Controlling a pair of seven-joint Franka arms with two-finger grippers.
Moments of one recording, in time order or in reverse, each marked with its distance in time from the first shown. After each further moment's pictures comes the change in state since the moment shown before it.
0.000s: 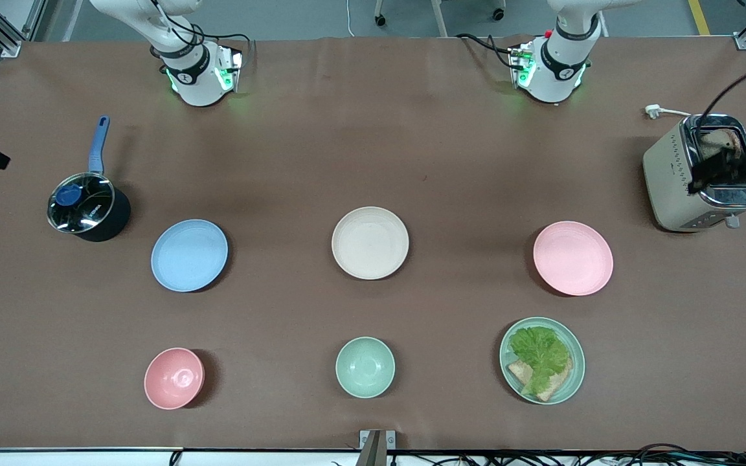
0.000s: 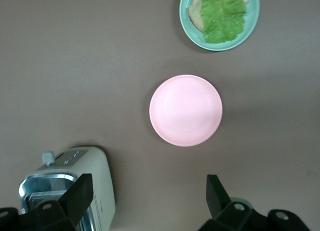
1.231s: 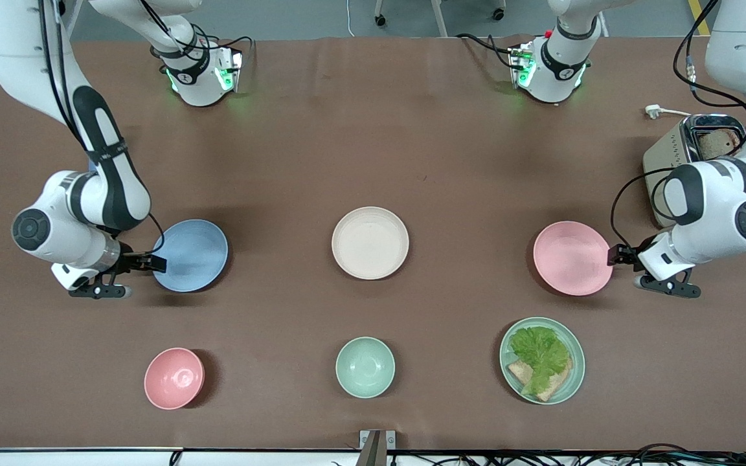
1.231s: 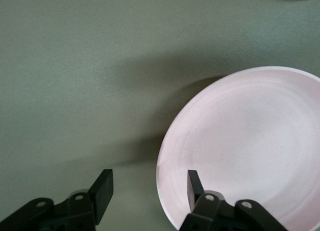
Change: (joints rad) left arm 0.080 0.366 -0.008 -0.368 0.000 0.675 0.165; right arm 0.050 0.522 0.006 -0.440 0.137 0.928 -0.235
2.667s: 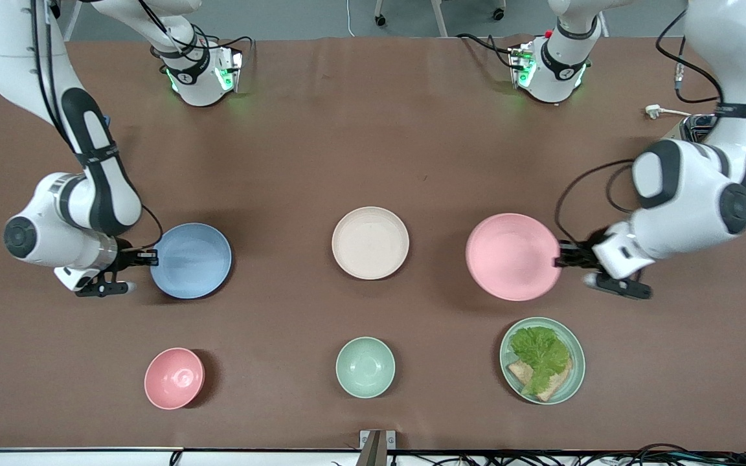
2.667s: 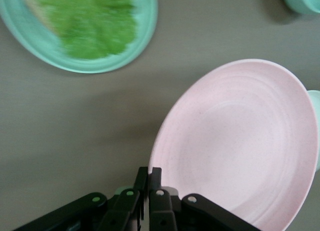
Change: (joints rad) left arm -0.023 -0.131 -0.342 0.108 -0.237 -0.196 -0.294; right arm -0.035 -0.053 0.015 0.069 0.046 -0.241 -0.114
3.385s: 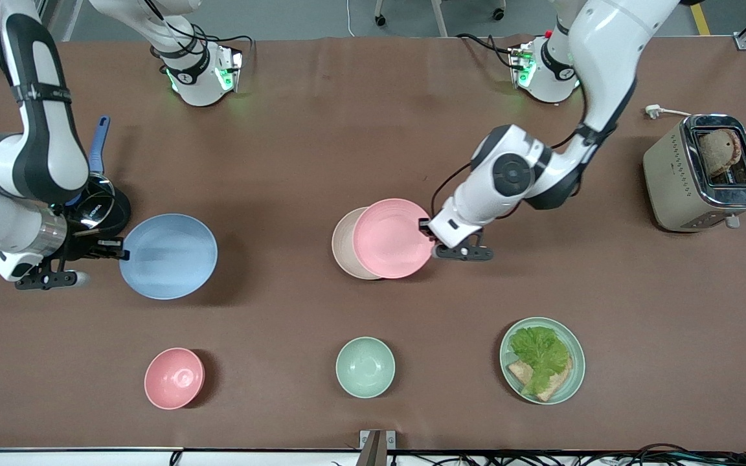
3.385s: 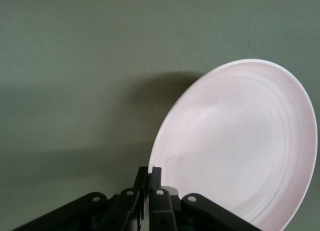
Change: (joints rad) left arm -0.362 0.204 -0.039 -0.033 0.276 0.290 -0.648; right arm 0.044 -0.194 0.023 0.085 0.006 -0.187 0.161
